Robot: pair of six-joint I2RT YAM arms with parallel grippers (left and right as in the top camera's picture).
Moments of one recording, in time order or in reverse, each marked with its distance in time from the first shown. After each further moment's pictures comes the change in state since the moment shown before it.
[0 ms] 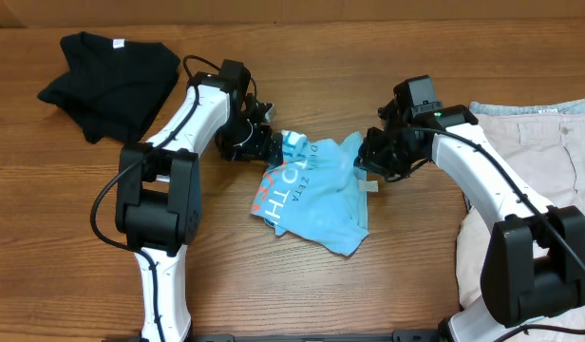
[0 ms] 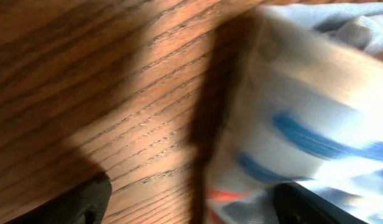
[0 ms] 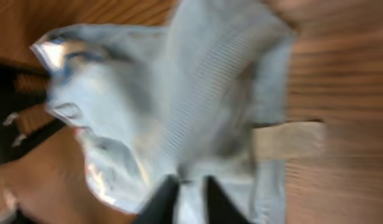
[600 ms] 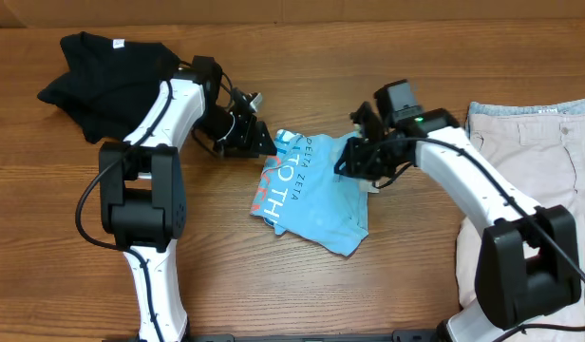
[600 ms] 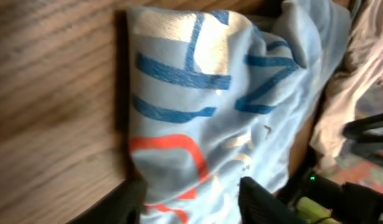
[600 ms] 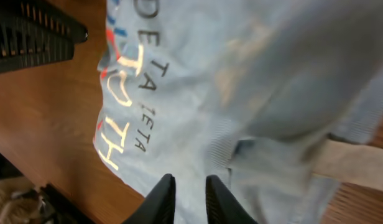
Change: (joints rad) left arm 0.097 0.003 0.036 -0.109 0.341 0.077; right arm 0.106 0.016 0.000 0.044 -0.100 -0.219
